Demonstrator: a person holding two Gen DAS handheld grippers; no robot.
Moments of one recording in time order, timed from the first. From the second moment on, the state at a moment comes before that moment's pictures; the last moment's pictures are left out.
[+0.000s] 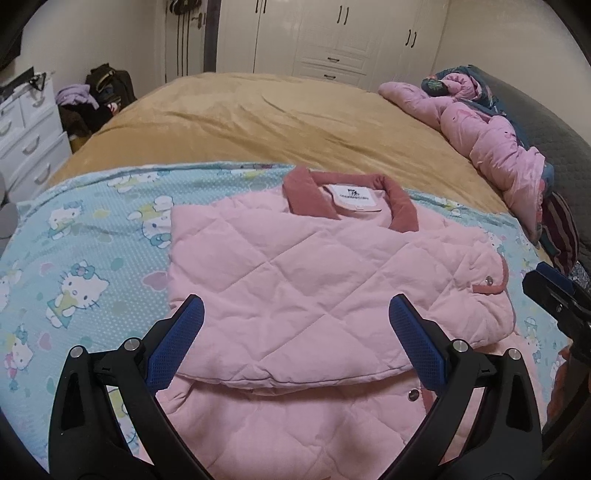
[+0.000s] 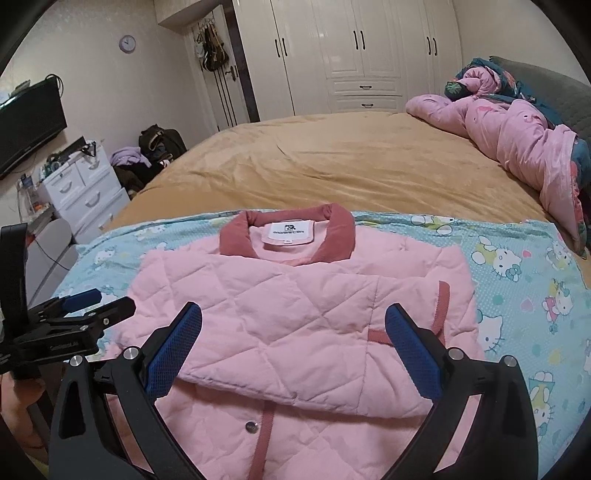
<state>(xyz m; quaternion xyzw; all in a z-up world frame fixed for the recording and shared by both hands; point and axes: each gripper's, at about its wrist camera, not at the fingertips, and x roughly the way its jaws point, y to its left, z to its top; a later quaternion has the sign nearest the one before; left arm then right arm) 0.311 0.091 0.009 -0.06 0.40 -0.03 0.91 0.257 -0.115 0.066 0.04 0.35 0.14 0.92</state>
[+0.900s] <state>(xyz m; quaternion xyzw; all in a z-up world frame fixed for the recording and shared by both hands) 0.193 0.061 0.078 -0.06 0.36 -0.04 0.93 0.128 -0.172 0.133 0.08 0.30 0.12 0.94</state>
